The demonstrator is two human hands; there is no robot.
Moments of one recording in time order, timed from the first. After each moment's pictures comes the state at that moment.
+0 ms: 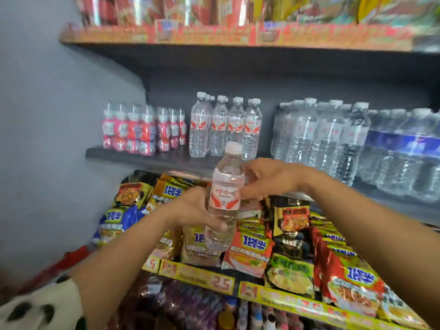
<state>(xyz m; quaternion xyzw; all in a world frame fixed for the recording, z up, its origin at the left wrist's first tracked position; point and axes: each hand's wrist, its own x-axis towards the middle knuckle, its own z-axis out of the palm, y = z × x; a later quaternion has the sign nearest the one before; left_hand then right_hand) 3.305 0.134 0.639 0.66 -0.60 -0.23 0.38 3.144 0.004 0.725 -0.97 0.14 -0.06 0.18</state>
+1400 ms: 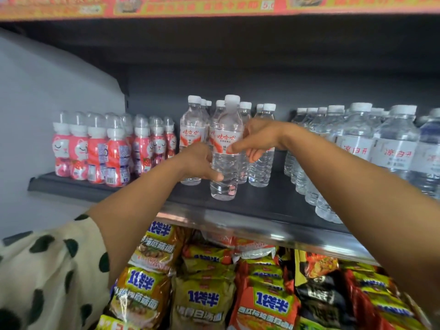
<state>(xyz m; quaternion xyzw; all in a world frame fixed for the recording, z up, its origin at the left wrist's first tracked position) 3.453 -0.049 0.745 0.76 -0.55 -0.09 0.34 3.306 -0.153 0.814 -0.94 0.24 -0.12 0.20</state>
